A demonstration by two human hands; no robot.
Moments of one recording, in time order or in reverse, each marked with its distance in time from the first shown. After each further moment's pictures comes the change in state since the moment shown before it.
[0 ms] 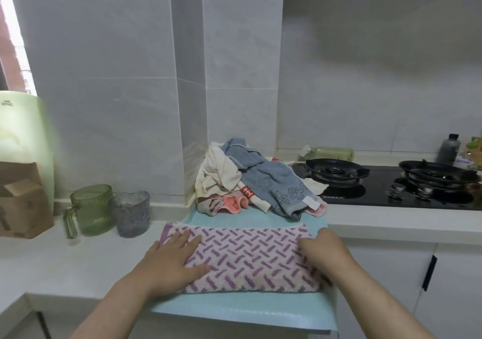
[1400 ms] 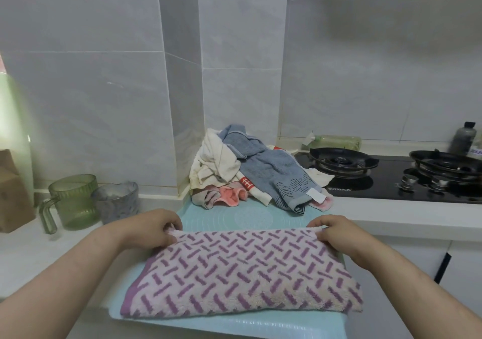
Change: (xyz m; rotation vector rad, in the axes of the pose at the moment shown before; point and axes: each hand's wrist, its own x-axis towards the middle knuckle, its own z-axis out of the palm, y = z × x) left_hand 0.057 -0.039 -0.045 -0.121 -0.034 0.041; right_hand 0.064 0.020 -0.022 0.113 -0.246 -0.076
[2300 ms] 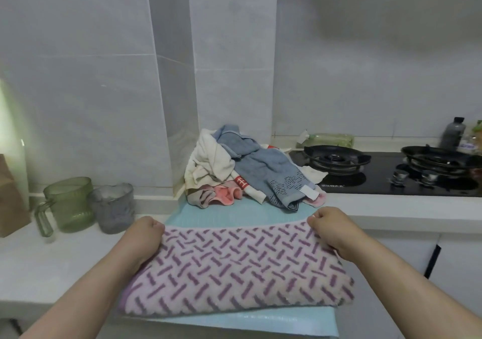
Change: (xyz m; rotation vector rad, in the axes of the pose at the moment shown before) left_hand -0.005 0.015 0.041 -0.635 0.484 -0.381; right_hand -0.001 -0.003 0.007 0.082 0.188 -0.021
